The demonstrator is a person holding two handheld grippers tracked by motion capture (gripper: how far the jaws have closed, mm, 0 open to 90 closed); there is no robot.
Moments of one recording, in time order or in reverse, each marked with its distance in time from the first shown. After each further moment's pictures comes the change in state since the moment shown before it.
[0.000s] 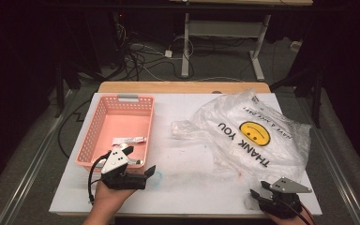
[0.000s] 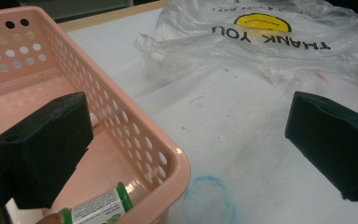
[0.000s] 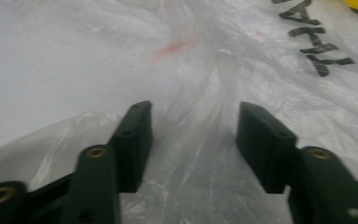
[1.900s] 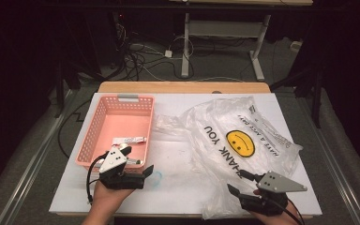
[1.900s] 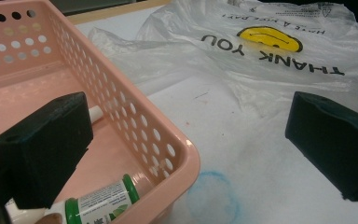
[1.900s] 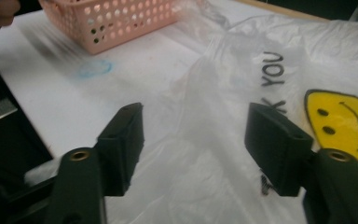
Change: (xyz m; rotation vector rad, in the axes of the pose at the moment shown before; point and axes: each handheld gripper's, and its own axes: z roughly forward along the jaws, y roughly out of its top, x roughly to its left) left arm 0.005 -0.004 -0.002 0.007 0.008 -0.026; right arm 0.047 0.061 -0.021 -0.267 0.208 -0.096
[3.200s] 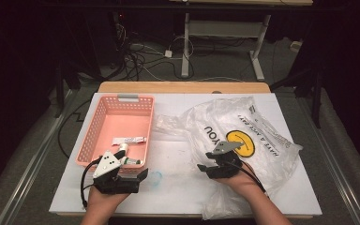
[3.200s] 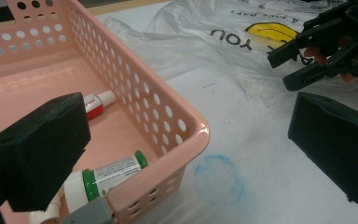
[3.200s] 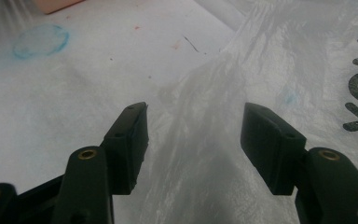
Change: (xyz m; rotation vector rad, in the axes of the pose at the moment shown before) left arm 0.002 -0.011 -0.012 0.003 0.029 -0.023; right arm -0.026 0.025 0.139 0.262 0.149 -0.083
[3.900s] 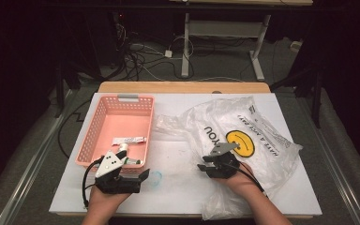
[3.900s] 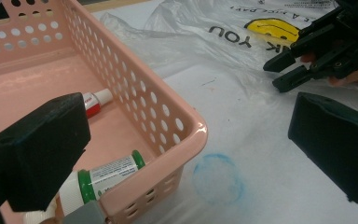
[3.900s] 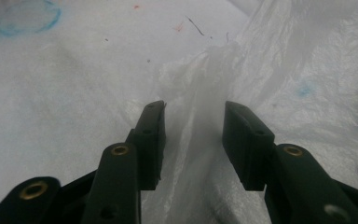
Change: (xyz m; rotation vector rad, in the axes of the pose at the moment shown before) left arm -0.002 0.000 0.003 0.015 -0.002 0.011; right arm -0.001 -0.004 0.011 0.036 0.003 -0.029
